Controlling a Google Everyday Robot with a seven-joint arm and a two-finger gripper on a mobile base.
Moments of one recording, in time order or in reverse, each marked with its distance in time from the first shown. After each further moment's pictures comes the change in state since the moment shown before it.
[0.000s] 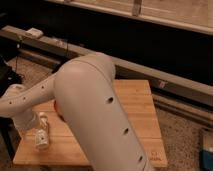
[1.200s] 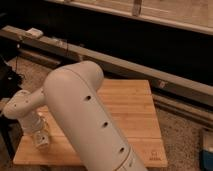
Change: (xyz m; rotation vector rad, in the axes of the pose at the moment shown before) arm 0.000 -0.018 0.062 0.060 0.141 0.004
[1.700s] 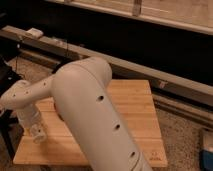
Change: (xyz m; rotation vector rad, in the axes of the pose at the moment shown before) arm -0.008 -0.001 -0.069 -0.070 -0.058 -0.015
